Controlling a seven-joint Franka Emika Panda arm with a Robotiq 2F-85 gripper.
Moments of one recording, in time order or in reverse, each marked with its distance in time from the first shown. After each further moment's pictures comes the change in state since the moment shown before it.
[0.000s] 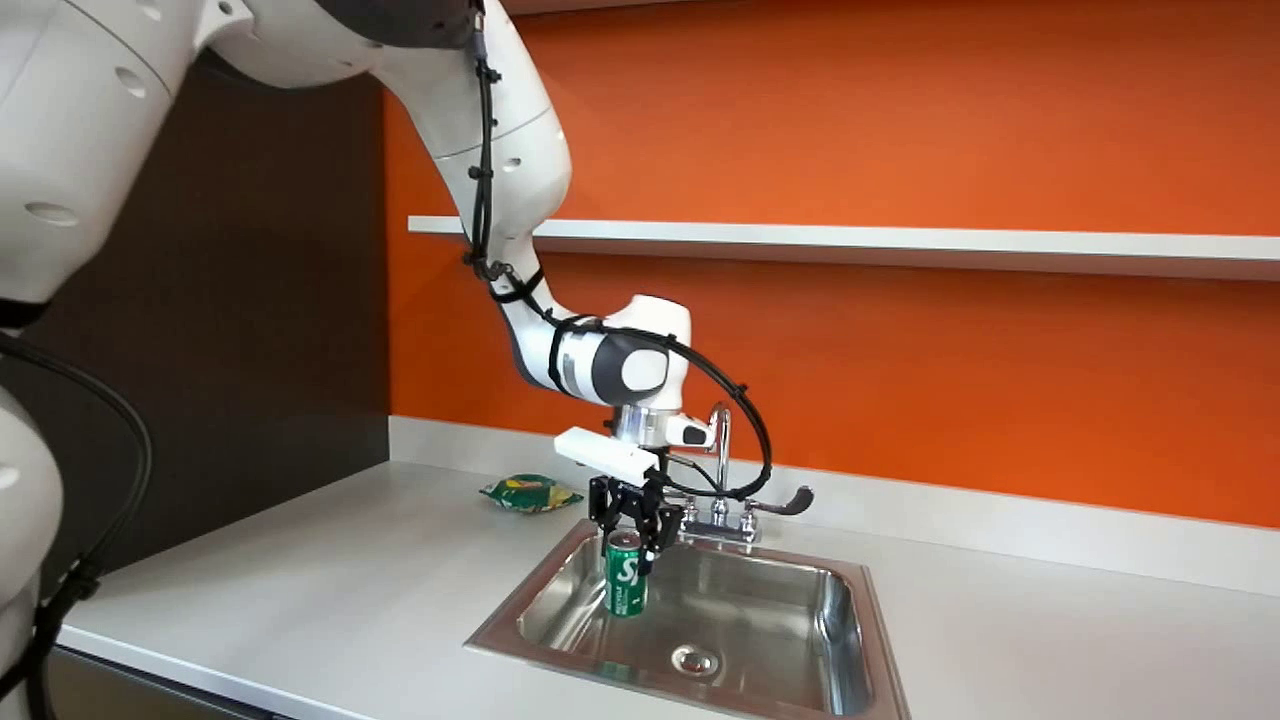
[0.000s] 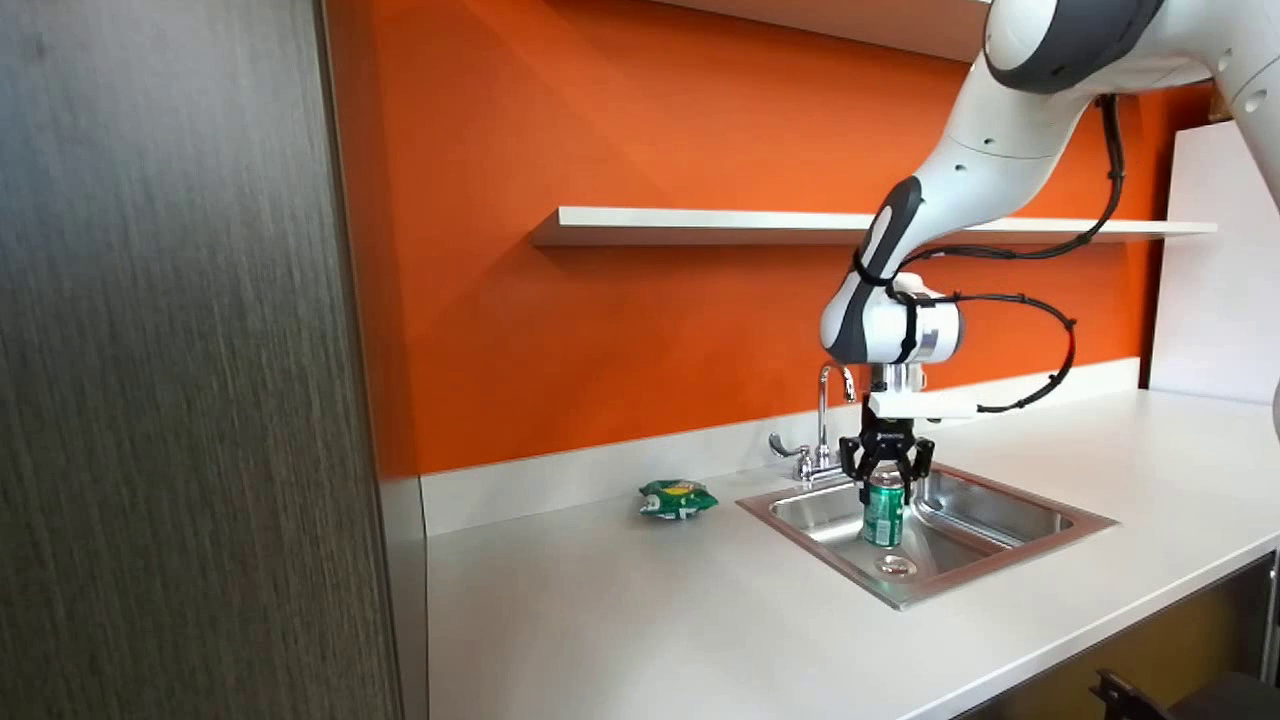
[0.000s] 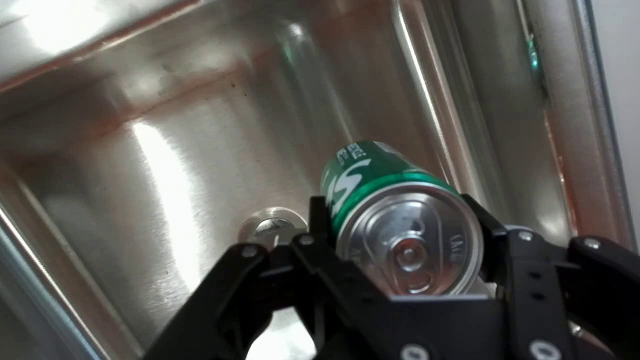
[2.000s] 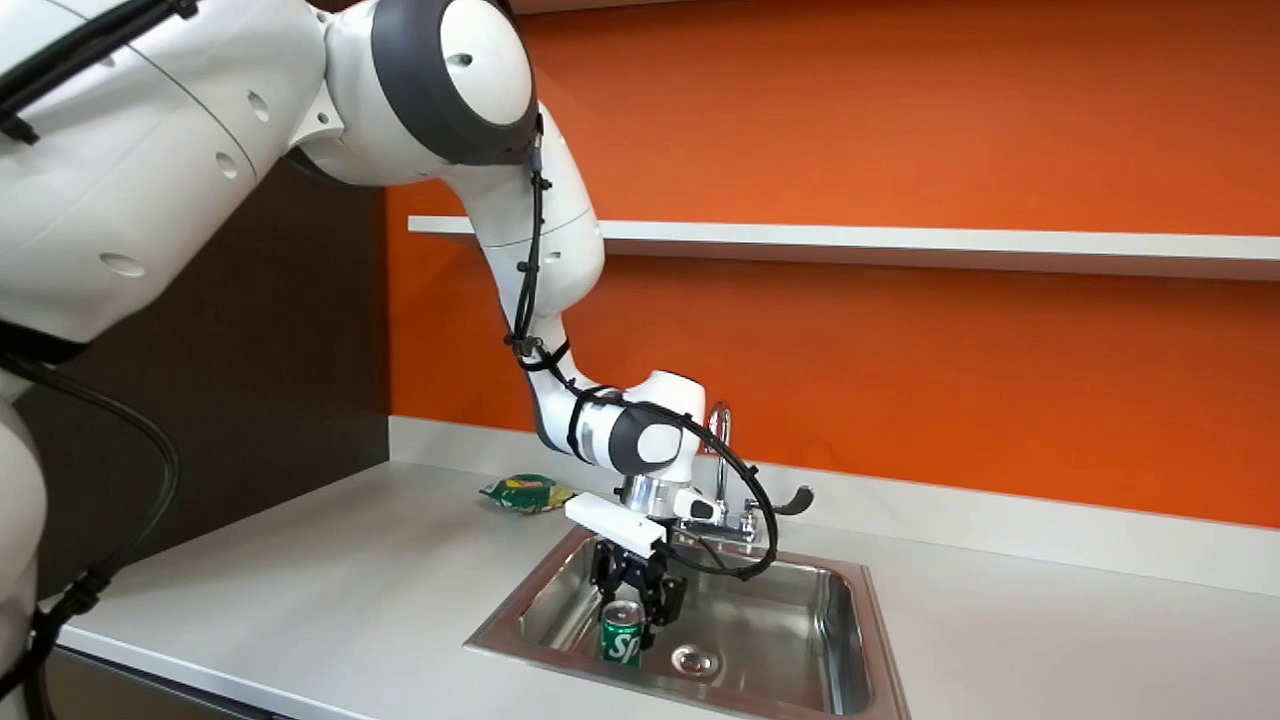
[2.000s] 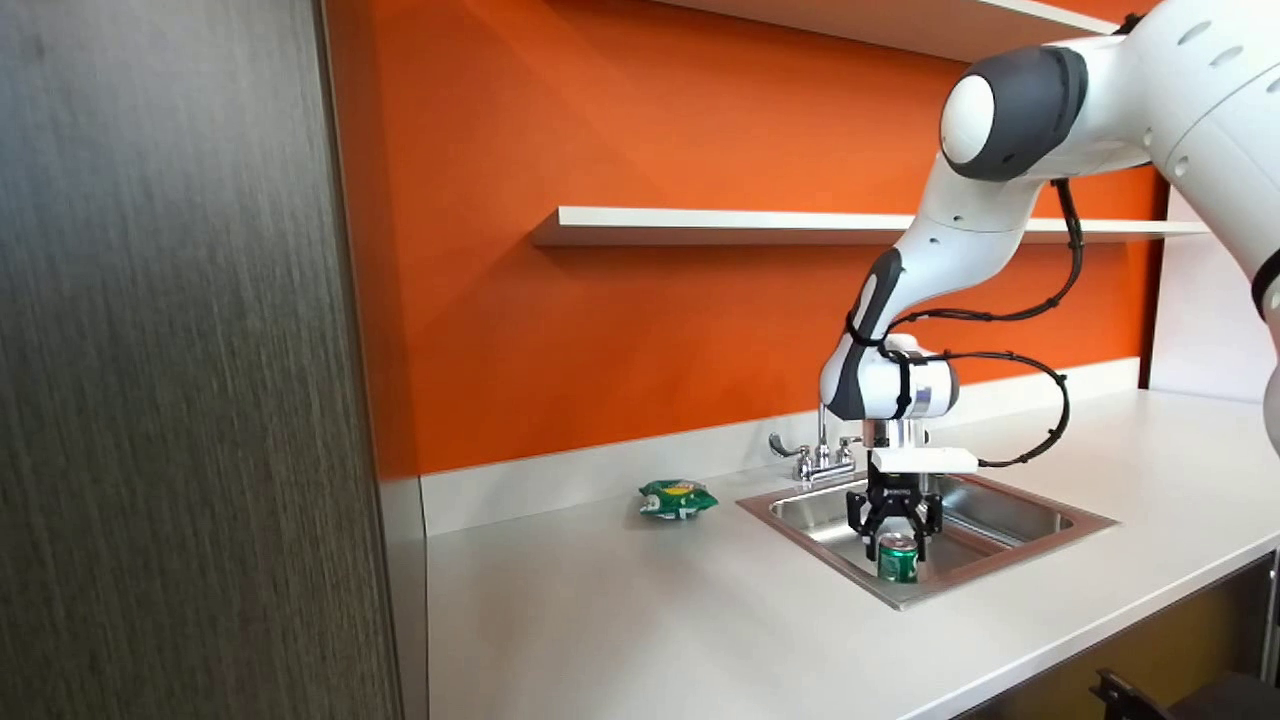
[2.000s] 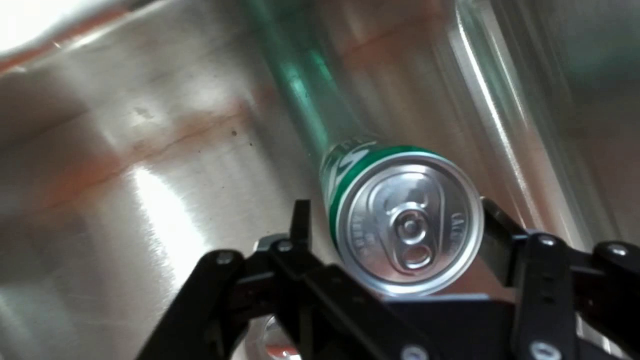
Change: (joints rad) arm -0.042 0.236 0.019 0.126 0.019 -0.025 0.000
